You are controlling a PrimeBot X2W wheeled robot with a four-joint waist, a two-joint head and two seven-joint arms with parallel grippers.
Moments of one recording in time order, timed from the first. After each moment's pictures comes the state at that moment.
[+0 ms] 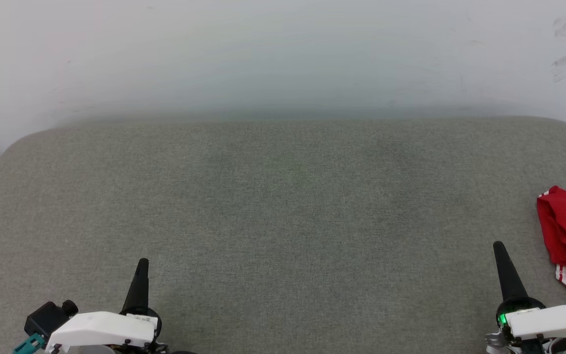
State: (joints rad) left arm -0.01 0.06 0.04 0.19 -1.11 -0.07 -0.03; right arm 0.00 -0.07 -0.06 0.17 1.16 0.13 -0.04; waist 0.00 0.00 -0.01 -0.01
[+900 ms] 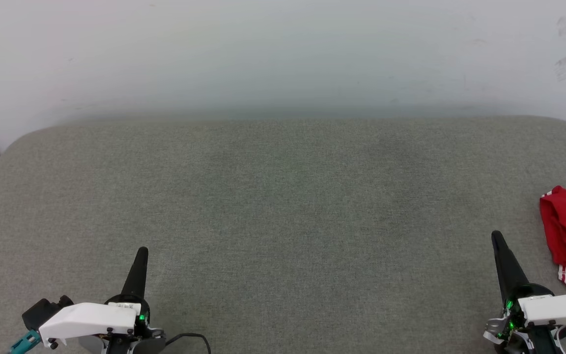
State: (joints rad) left arm -0.05 0.06 0.07 0.22 -1.38 -0.10 0.04; right arm -0.05 -0.07 -0.07 0.21 1.41 0.13 0.03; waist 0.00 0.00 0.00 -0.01
